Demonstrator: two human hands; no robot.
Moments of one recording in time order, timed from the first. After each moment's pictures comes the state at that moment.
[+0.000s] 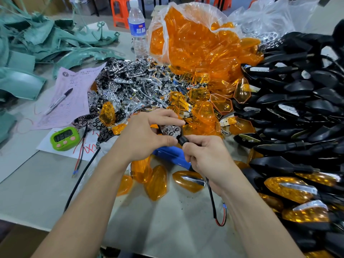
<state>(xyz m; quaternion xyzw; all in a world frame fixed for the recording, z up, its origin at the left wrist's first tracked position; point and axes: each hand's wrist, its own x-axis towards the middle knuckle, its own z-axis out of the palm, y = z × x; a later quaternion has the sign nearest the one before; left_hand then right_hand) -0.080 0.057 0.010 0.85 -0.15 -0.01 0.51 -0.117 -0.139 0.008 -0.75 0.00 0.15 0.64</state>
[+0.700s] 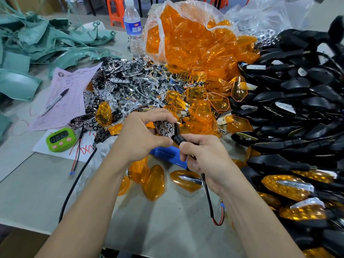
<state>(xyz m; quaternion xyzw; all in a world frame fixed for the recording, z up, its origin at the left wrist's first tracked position) -0.083 0.050 0.005 0.80 -0.14 0.02 0.58 -0.118 -0.147 0.014 -0.66 0.03 0.21 0.72</state>
